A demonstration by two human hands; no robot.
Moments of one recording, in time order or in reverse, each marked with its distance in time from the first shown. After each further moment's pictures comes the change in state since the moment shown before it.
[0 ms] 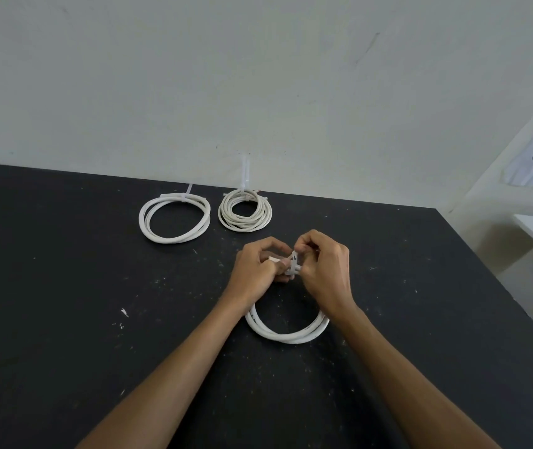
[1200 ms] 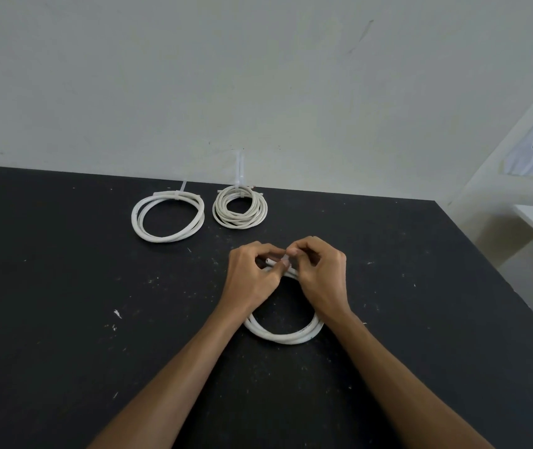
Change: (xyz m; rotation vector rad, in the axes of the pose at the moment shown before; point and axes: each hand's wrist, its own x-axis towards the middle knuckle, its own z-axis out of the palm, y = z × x) left_hand -0.005 -0.012 0.005 0.414 0.149 0.293; right_hand -0.014 0.013 0.005 0.116 0.021 0.068
